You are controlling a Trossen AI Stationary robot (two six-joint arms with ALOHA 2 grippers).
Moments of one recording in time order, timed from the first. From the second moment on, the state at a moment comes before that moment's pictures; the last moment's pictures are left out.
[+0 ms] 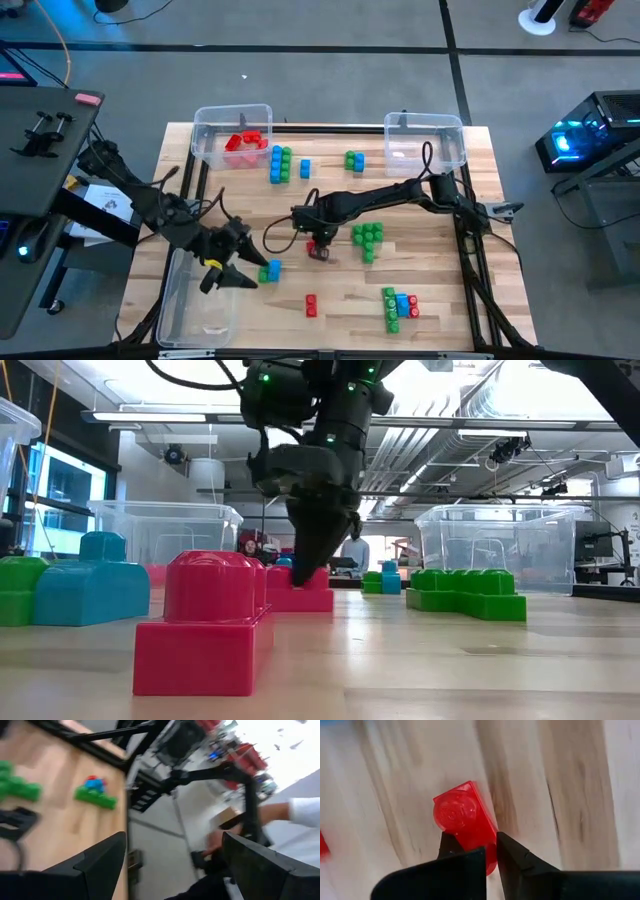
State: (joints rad) left arm -0.62 1.04 0.97 -0.20 -0.17 -0.77; right arm 0.07 2.24 1.80 -0.88 -0.09 0.36
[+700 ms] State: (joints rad) left arm -0.58 0.83 0.97 -0.59 -0.29 -0.60; right arm 0.06 2.15 1.81 -0.75 -0.07 0.49
